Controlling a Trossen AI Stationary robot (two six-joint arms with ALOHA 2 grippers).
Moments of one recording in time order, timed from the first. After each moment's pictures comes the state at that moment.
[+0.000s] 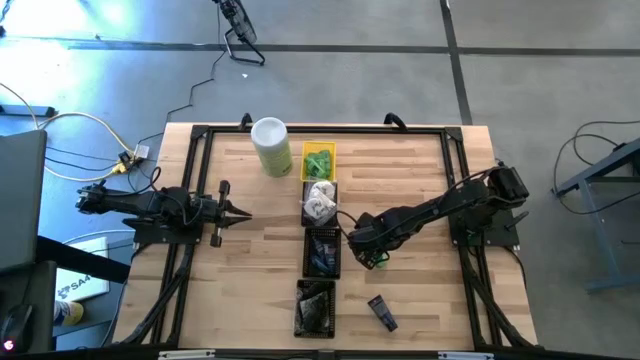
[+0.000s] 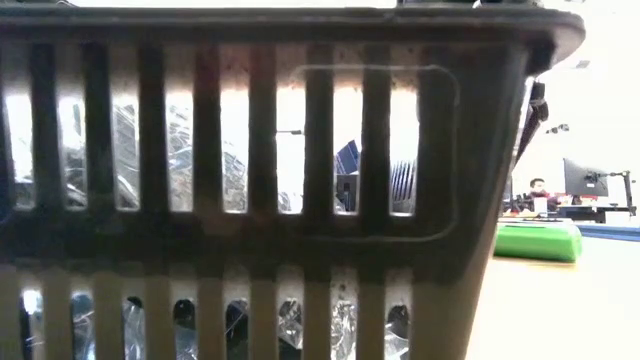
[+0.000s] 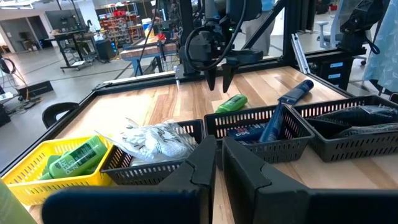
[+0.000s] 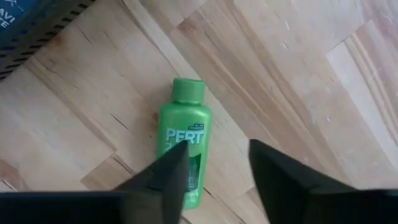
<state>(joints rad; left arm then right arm) -0.16 0.01 0.07 -0.11 -0.12 0.13 0.27 1.73 1.19 -0.96 0.13 0.95</state>
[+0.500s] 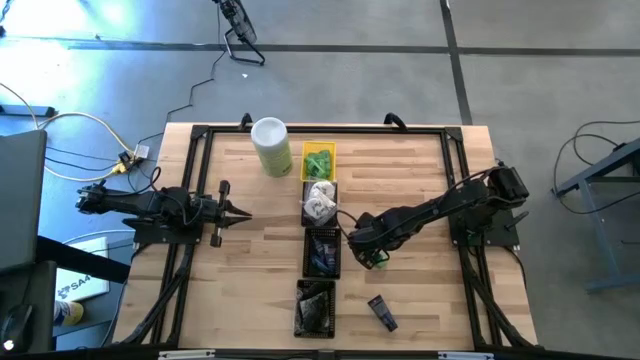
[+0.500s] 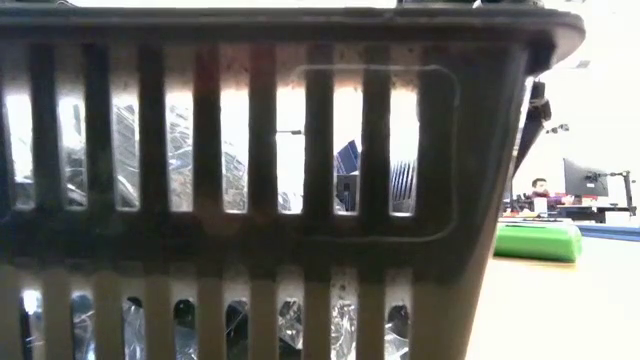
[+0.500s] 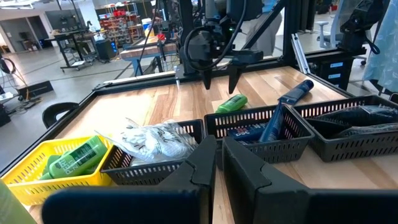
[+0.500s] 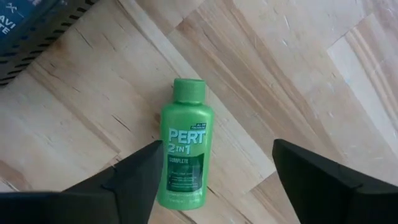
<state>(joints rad) -0.16 0.01 0.07 -0.11 -0.12 0.13 0.27 1.73 1.19 -0.96 0.13 0.97</state>
